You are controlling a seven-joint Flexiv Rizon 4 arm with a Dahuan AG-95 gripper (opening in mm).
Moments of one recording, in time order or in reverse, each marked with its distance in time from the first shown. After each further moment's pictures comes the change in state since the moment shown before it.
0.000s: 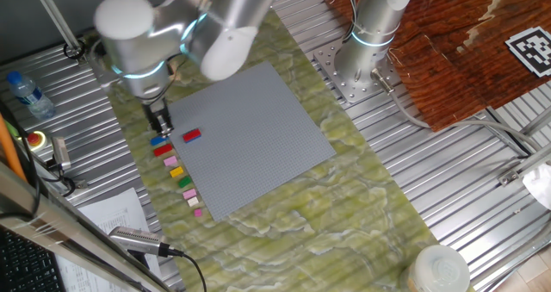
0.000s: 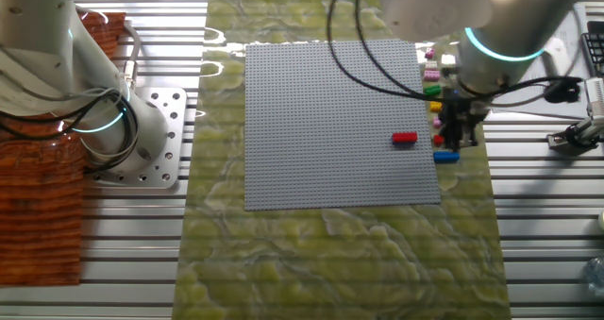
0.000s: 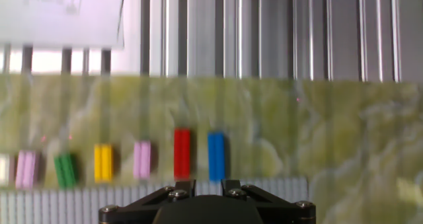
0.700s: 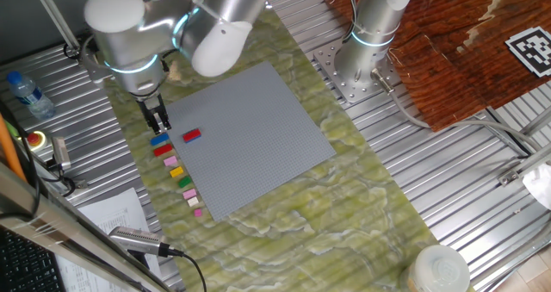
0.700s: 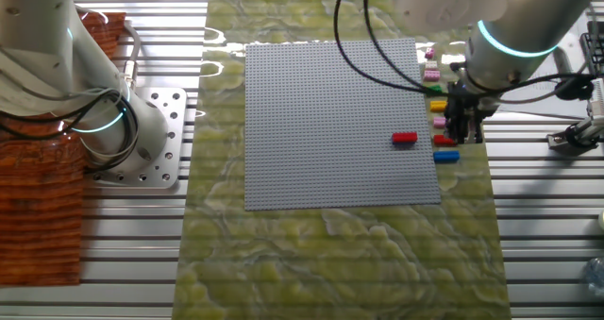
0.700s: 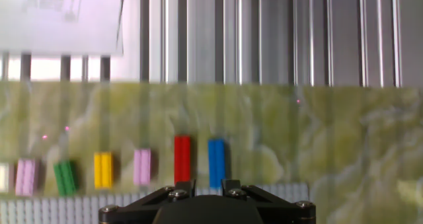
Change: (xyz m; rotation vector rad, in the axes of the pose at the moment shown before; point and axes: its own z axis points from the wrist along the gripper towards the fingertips) arm 0.003 0.003 -0.016 -0.024 0.022 -0.008
